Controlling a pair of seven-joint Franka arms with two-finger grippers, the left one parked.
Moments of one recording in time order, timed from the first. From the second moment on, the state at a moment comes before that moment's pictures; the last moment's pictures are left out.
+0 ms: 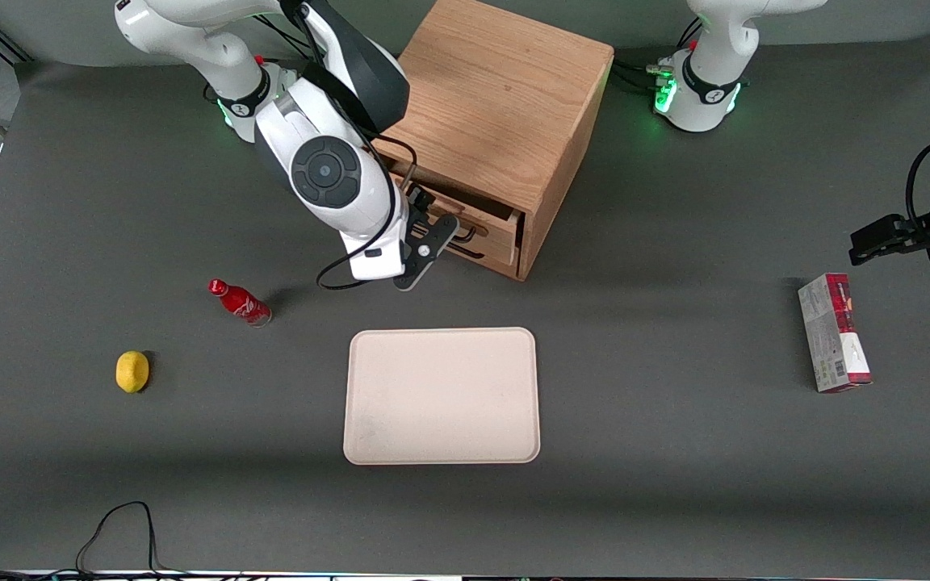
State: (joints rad) arm 0.56 0.41 0.09 -1.49 0.17 1.72 -0.25
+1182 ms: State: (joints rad) arm 0.58 0.45 0.08 -1.51 0.17 1.78 -0.28
